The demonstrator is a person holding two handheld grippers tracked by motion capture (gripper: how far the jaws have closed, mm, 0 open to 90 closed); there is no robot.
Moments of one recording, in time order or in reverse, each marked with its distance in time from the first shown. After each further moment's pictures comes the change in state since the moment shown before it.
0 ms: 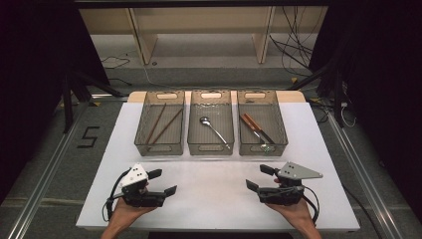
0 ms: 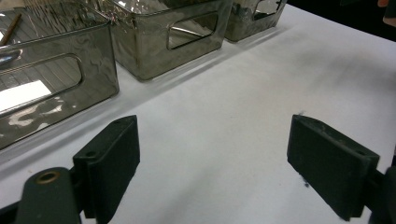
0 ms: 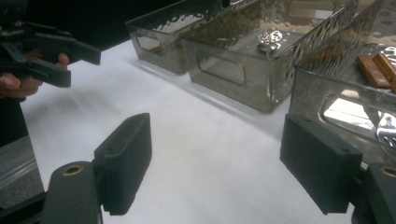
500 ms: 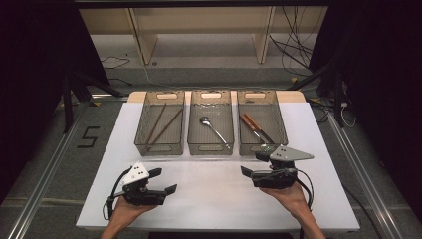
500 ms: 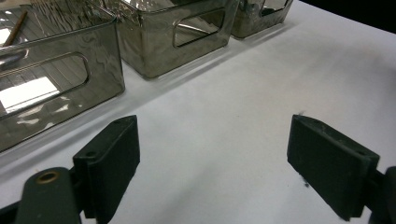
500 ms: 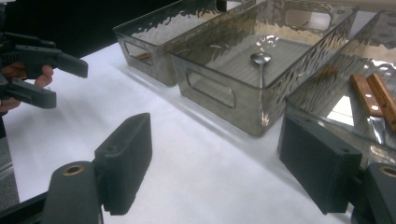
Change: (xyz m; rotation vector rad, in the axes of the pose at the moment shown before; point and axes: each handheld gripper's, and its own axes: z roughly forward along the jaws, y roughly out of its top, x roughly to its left) left arm 0.002 0.003 0.003 0.020 0.023 0.007; right arm -0.009 0.036 0.019 0.038 -0.010 -0.010
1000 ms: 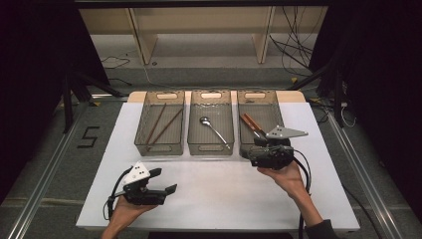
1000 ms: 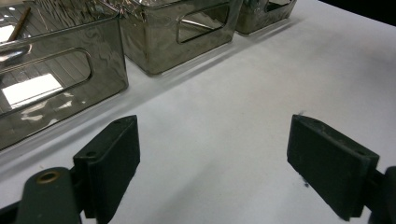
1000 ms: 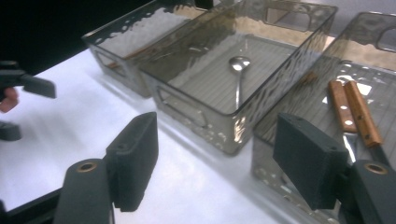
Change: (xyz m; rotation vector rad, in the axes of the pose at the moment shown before) left arm 0.000 0.000 0.002 0.014 0.015 -0.003; right arm -0.023 0.037 0.018 0.061 -0.039 0.034
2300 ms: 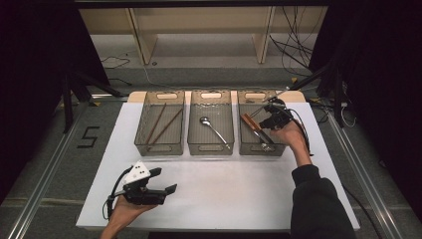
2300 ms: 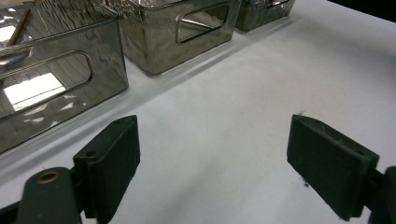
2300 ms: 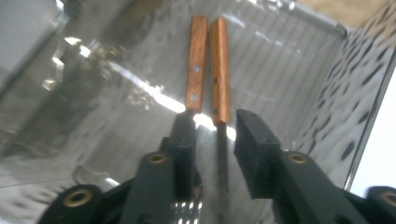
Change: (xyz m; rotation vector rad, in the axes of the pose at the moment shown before) left arm -0.001 0.003 -0.001 0.012 0.005 0.013; right arm -0.115 0.058 0.072 0.470 -0.292 0.065
